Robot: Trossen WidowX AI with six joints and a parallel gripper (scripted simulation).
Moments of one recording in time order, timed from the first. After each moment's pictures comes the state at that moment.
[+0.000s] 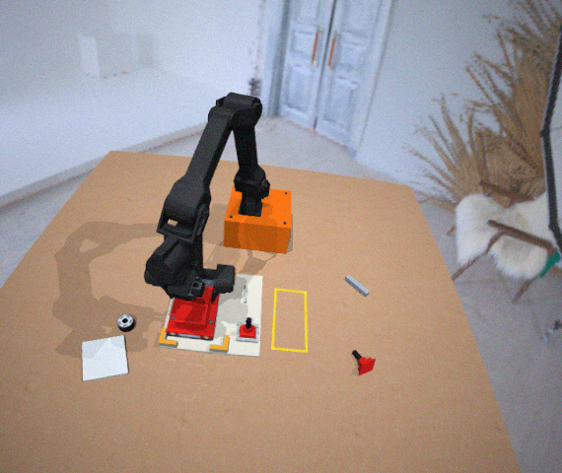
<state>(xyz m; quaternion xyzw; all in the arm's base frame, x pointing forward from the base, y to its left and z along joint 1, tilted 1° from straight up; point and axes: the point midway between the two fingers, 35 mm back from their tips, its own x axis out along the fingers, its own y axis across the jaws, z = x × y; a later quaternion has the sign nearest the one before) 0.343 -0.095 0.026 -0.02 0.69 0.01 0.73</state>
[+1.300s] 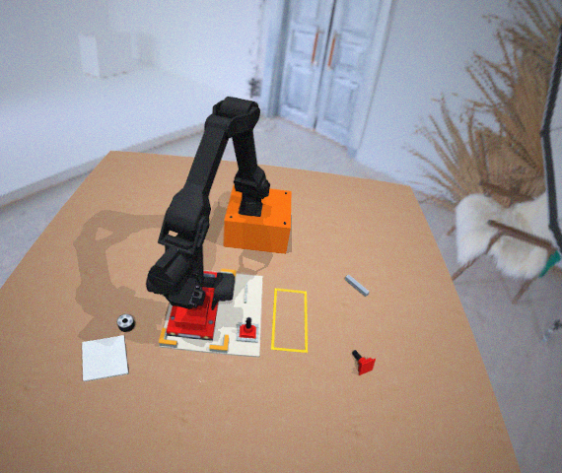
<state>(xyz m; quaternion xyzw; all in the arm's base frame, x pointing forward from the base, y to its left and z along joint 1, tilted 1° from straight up) 0.343 -0.095 -0.001 -0.02 0.69 0.01 0.72</state>
